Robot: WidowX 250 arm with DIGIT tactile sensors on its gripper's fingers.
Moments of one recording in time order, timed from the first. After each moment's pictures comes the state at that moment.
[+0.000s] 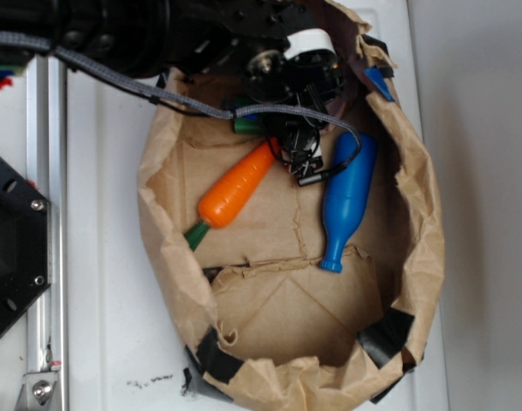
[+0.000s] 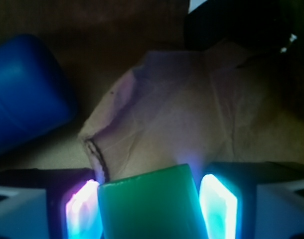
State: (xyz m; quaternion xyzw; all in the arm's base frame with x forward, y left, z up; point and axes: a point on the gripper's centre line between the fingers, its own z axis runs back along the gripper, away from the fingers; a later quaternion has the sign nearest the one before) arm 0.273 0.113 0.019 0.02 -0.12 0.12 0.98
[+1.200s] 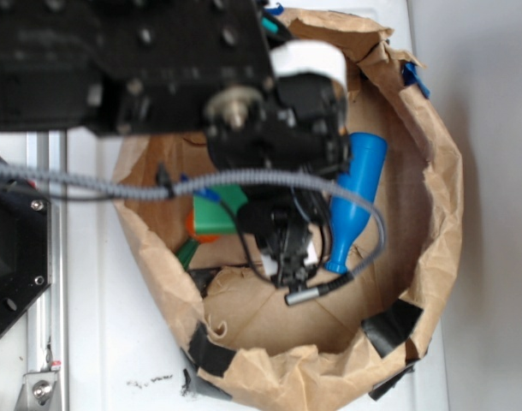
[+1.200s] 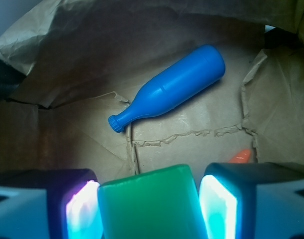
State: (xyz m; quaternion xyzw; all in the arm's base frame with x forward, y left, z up) arm 0.258 0.015 0.123 -0.08 -0.09 0.13 0.98
